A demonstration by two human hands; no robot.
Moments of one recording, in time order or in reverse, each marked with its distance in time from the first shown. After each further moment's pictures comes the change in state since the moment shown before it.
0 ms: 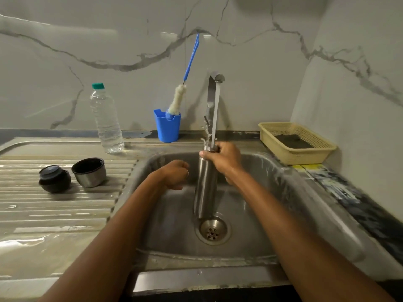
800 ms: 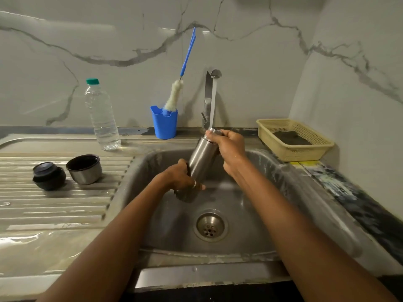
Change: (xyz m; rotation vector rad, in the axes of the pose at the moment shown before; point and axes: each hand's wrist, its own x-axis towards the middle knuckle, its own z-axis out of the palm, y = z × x) left_hand 0.013 -0.004 0.020 0.293 -0.028 0.079; right_hand 0.006 0.007 -0.005 0.437 0.071 0.187
